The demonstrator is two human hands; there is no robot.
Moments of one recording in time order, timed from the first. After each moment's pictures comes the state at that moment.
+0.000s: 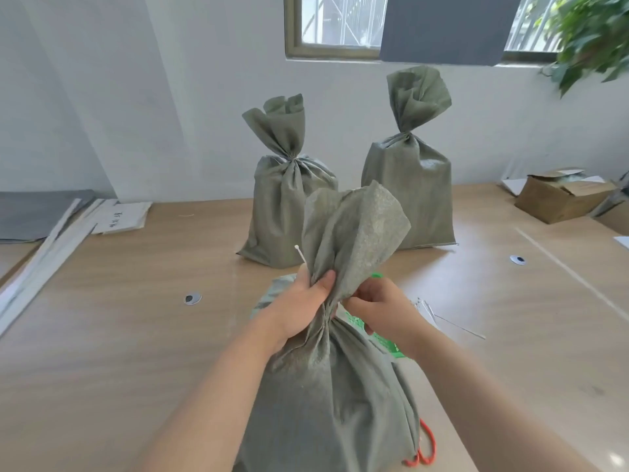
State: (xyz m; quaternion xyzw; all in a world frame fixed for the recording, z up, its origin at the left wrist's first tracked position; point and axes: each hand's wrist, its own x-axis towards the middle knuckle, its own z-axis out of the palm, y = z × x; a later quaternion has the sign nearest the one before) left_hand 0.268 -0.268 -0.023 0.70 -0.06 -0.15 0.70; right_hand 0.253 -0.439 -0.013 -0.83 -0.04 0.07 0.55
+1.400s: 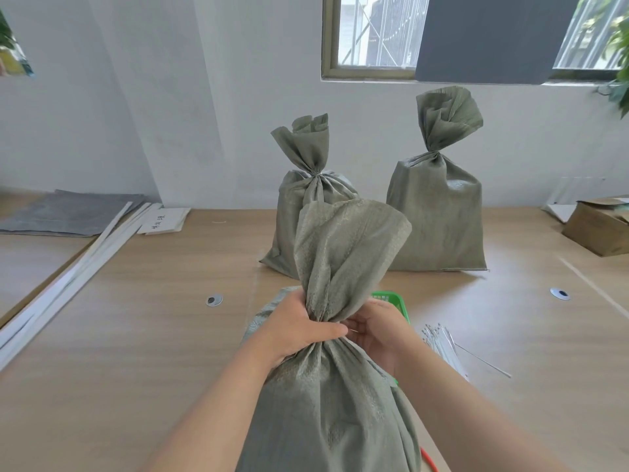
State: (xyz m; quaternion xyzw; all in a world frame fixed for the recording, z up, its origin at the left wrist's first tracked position) left_hand 0.257 -0.269 -0.030 0.77 -0.06 -0.07 0.63; right_hand 0.285 -0.439 -0.046 -0.56 0.08 0.20 0.80
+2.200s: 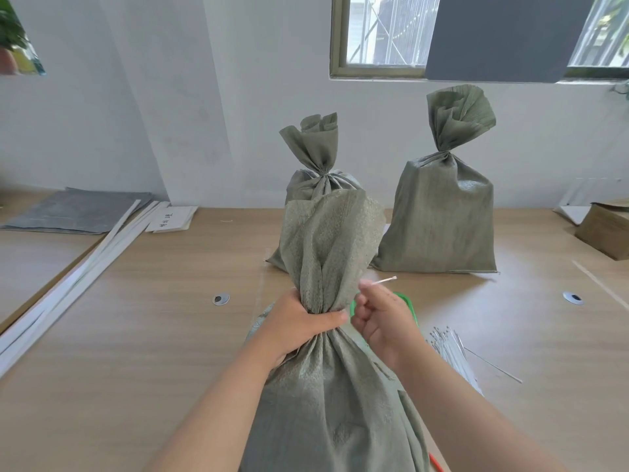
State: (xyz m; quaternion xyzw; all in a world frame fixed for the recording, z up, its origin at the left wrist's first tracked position) left_hand 0.256 -0.262 -0.024 0.75 -0.01 -0.04 0.66; right_hand 0.291 -0.428 -0.036 -0.48 0.09 0.14 0.86
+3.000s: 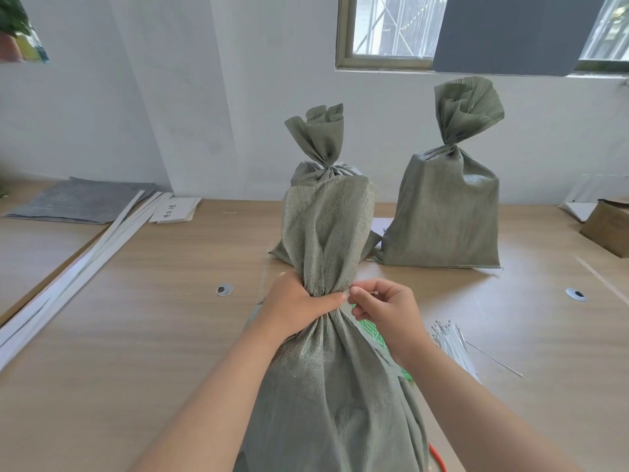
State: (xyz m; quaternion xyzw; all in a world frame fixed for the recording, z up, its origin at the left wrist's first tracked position) left_hand 0.260 -0.255 -0.014 0.85 0.03 0.03 0.53; right_hand 0.280 -0.435 -0.039 -0.67 -0.04 0.05 0.74
